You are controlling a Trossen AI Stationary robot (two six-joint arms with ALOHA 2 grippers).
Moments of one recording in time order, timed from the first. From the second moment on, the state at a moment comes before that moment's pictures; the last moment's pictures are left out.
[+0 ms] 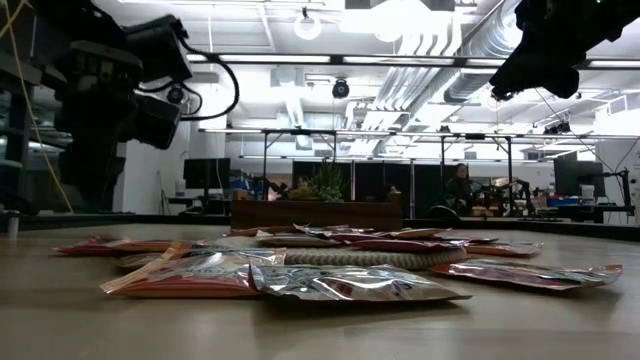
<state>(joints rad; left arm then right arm) 0.09 1.15 0.52 -0.48 0.51 -0.68 0.00 0.57 0.62 -0.61 0.36 0.55</state>
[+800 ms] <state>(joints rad) -0.15 1.25 0.52 -0.38 0.17 -1.20 0.00 0.57 0.62 -0.58 0.37 0.51</state>
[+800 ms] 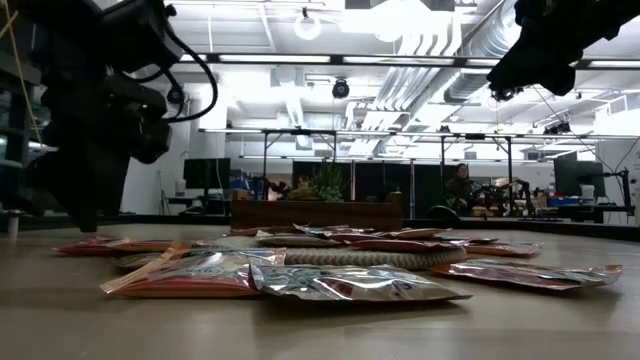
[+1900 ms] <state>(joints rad) -0.16 1.41 0.55 -0.29 0.25 -1.27 0.00 0.57 0.62 -0.57 0.36 0.49</state>
